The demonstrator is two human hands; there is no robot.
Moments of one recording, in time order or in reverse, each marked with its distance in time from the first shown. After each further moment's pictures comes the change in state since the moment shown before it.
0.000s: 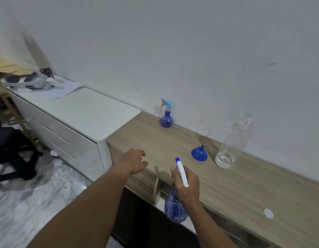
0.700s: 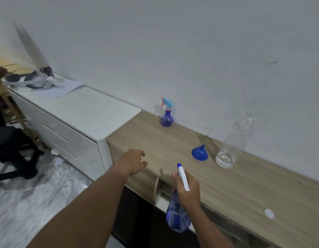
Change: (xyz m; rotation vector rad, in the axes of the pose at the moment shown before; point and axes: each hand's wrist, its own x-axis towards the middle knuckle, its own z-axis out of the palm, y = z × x) left_hand -0.002 0.000 0.002 0.000 -0.004 -0.008; right_hand -0.009 0.017 -0.003 0.039 -0.045 0.136
